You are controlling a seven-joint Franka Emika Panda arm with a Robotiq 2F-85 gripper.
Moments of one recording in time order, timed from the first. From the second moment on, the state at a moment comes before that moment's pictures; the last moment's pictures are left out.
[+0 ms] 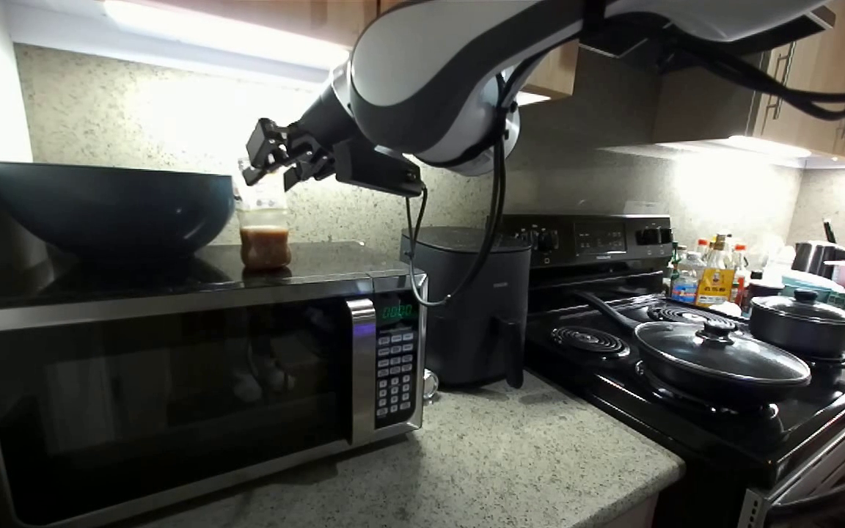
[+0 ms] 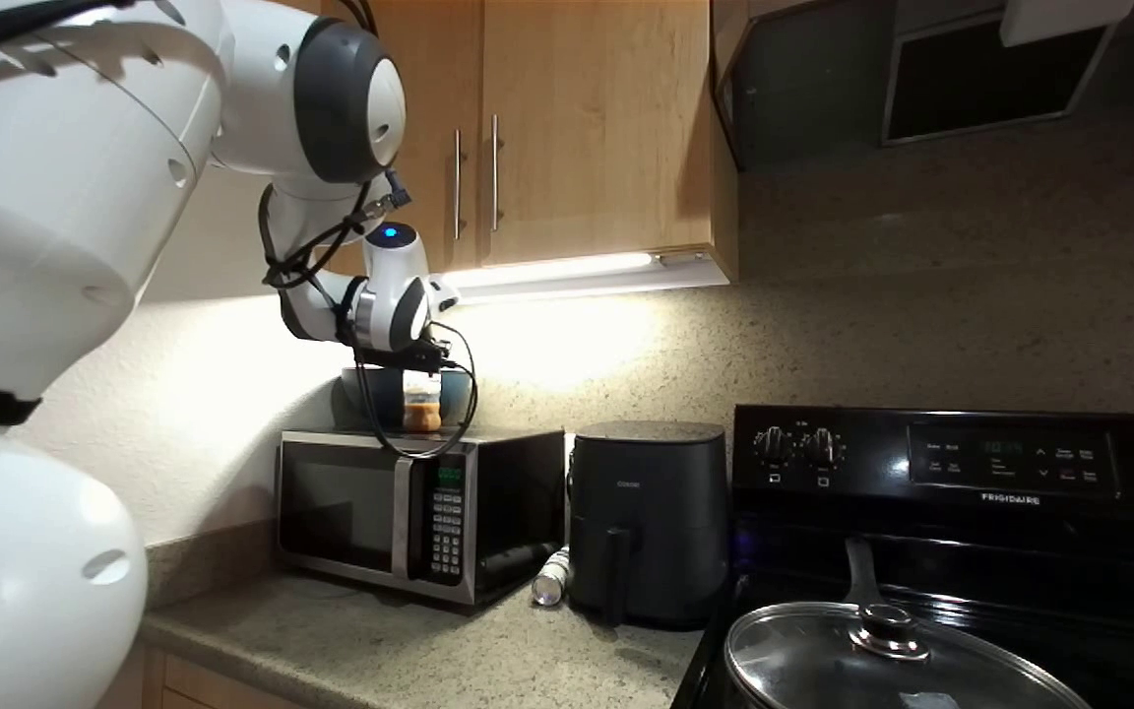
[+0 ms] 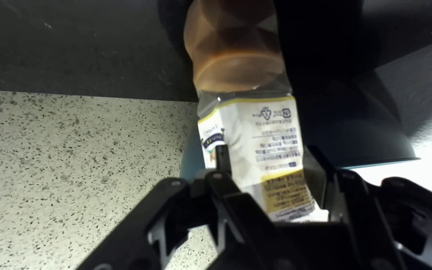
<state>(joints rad) 0.14 0.34 0.41 -1.72 0.01 3.07 -0.01</state>
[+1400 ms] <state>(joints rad) 0.55 0.30 -0.06 -1.69 -0.15 3.12 0.19</state>
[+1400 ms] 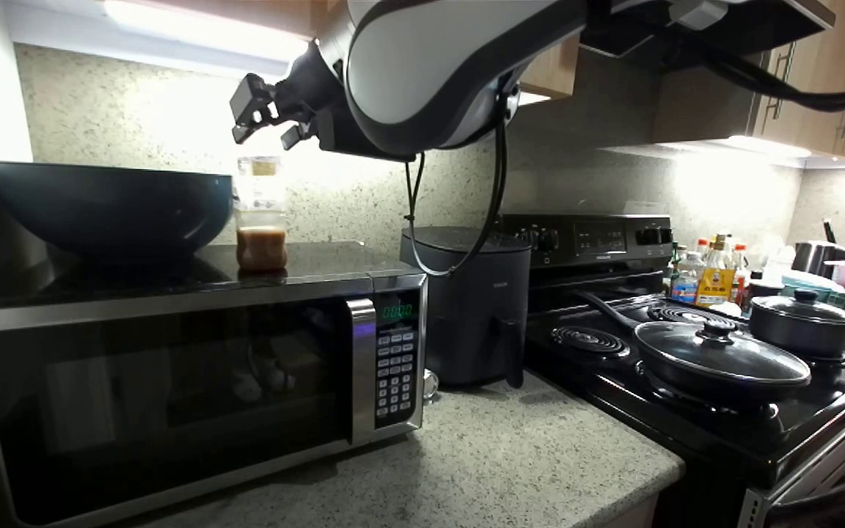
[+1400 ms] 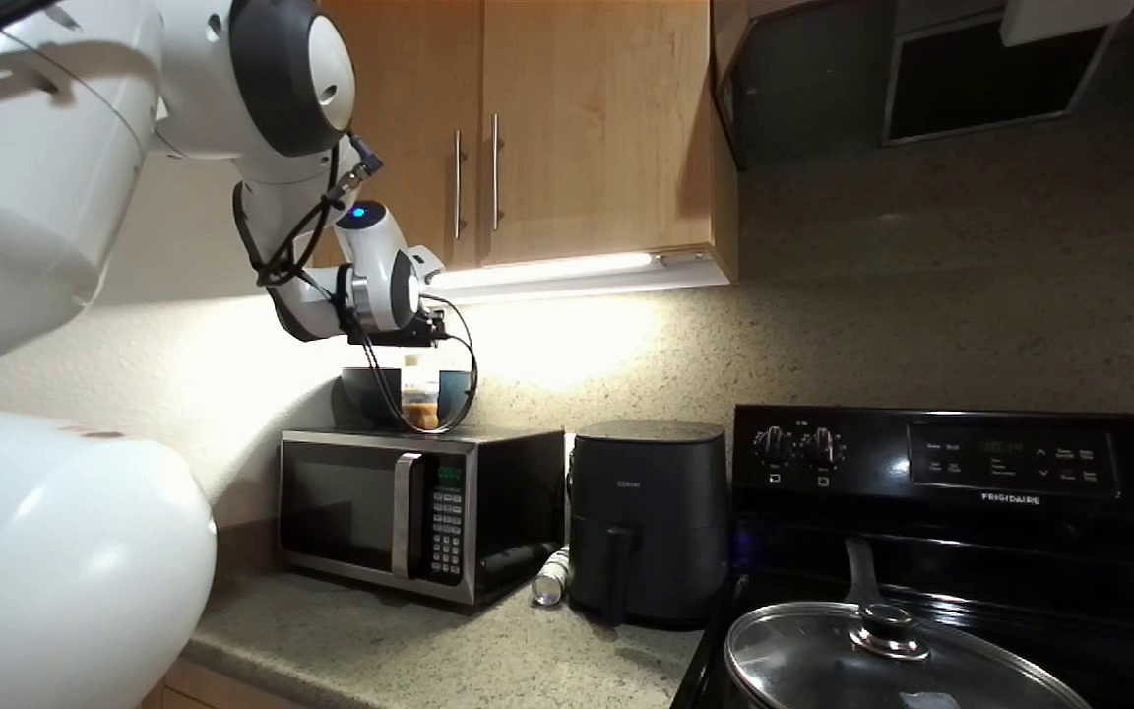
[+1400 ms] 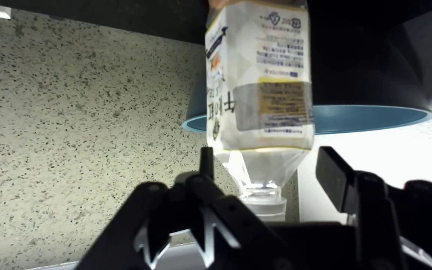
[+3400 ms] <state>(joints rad) 0.82 0.30 -0.33 -1.69 -0.15 3.17 0.23</state>
